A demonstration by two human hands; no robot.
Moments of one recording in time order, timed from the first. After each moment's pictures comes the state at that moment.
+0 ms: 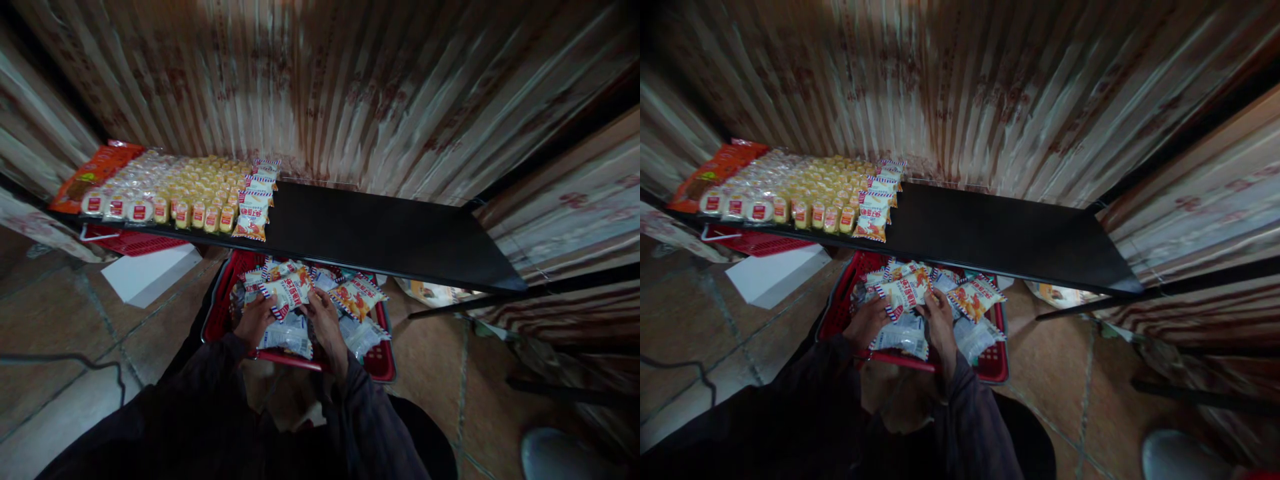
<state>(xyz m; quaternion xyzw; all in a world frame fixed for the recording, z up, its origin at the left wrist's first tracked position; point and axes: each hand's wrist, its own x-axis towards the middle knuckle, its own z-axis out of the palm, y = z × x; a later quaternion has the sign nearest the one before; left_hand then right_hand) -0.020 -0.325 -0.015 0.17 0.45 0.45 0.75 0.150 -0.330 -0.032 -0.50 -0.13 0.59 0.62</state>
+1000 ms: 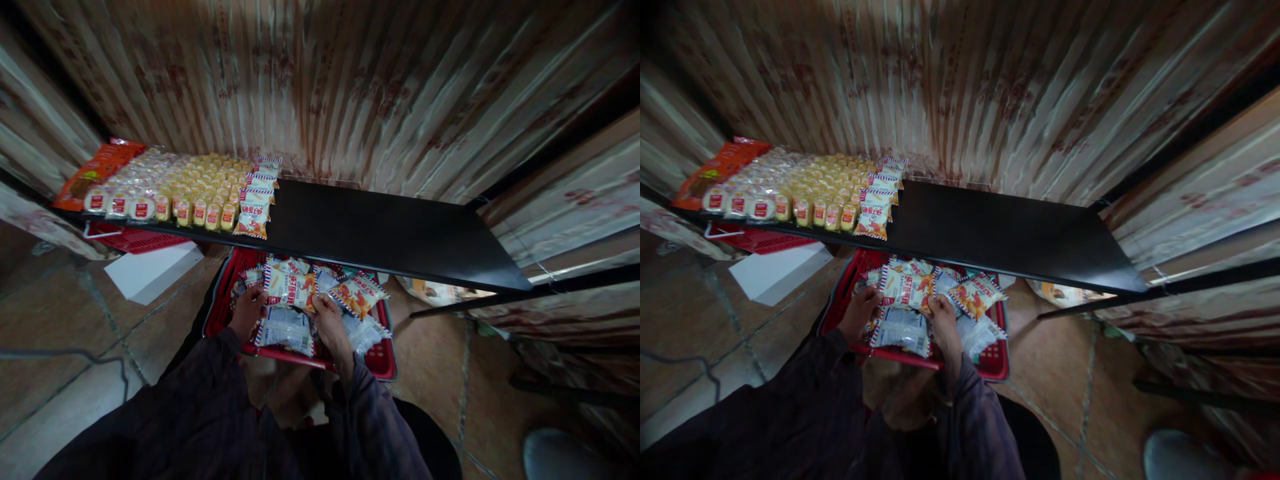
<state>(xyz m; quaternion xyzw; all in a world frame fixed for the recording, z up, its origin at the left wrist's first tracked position) -0.029 -0.319 0.002 0.32 0.58 0.44 0.61 0.161 -0.337 -0.039 -0.52 -0.19 0.59 0.58</state>
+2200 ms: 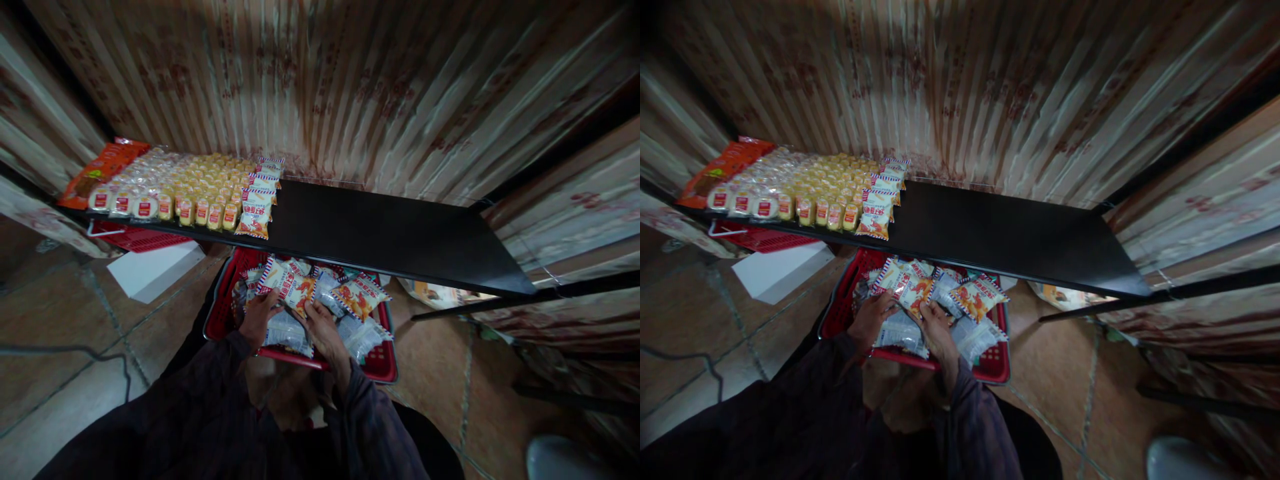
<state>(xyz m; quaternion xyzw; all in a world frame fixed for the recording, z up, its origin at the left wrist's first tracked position) -0.007 -0.329 0.002 0.24 0.51 0.48 0.67 0.142 -0.349 -0.026 -0.45 -0.16 0.67 0.57</state>
